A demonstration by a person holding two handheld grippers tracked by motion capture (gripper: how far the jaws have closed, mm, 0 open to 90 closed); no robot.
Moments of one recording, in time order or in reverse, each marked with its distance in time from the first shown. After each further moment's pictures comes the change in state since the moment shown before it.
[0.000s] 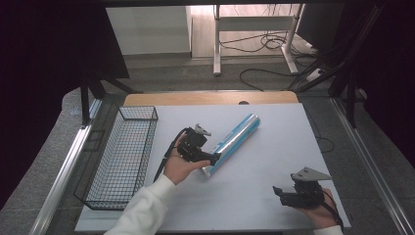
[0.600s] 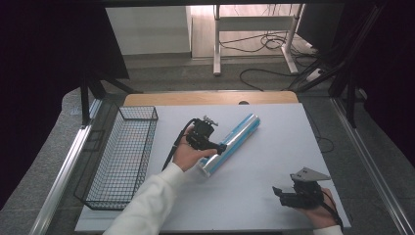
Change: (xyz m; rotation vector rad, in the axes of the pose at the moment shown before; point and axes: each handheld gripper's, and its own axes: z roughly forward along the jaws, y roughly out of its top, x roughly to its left) left arm 0.013 0.028 0.030 0.030 -0.038 -0.014; right arm 0.000 -0.001 0.002 0.005 -0.002 -0.008
